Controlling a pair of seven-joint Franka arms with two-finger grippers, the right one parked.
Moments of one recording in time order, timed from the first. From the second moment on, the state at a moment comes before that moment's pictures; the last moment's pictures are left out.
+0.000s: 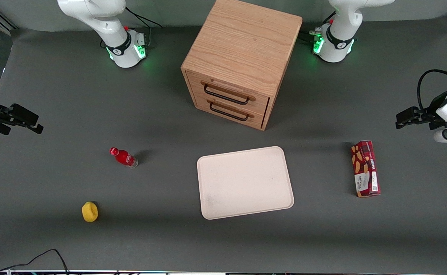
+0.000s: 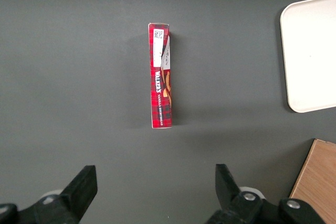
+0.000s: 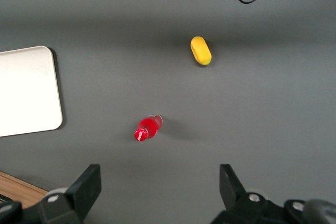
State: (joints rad) arm 0.02 0.04 0.00 -1.72 0.01 1.74 0.07
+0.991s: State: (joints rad) arm 0.02 0.05 0.00 -1.72 0.01 1.72 0.08
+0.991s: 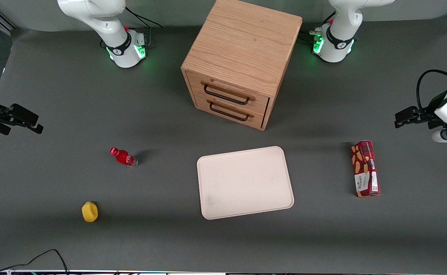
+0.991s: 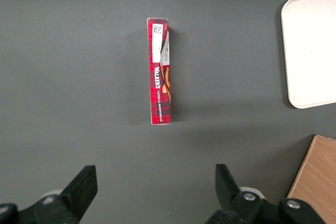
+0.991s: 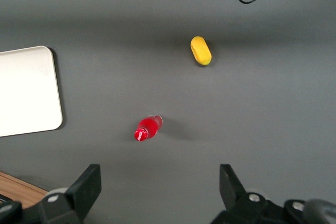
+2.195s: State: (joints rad) arm 0.04 0.55 0.00 -1.72 0.01 2.26 0.10
